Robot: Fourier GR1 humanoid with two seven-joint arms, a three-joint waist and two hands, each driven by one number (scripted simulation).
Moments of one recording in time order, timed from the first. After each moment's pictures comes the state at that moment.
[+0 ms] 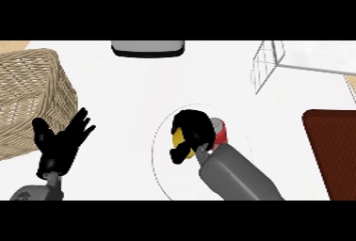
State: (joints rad) left arm -0.06 0.29 -0.06 -1.37 0.26 0.10 0.25; right arm -0.60 -0.02 0.65 -1.11 0.59 -0.04 0.69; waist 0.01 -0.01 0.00
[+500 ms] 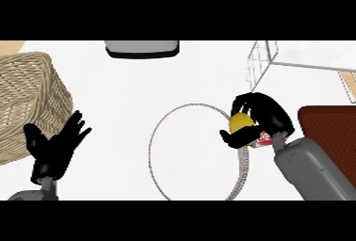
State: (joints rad) left arm -0.02 0.30 -0.03 -1.39 0.27 0.09 0.22; right arm -0.44 -0.38 0.40 -1.40 0.41 0.08 0.47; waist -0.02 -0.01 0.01
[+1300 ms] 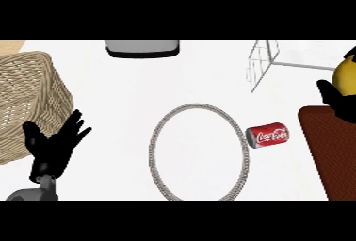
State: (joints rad) left arm -0.03 0.29 -0.01 -1.37 0.26 0.07 0.23; right arm -0.55 -0.67 -0.04 -1.96 0.24 0.21 0.82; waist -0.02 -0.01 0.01
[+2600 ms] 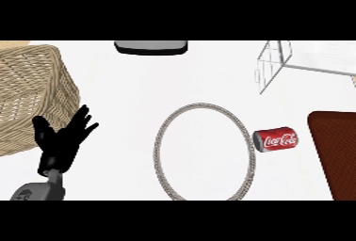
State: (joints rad) left arm -0.07 0.26 -0.01 -1.37 0.22 0.05 0.25; right arm -1.10 -0.91 -0.19 -1.03 0.31 0.36 0.44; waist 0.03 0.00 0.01
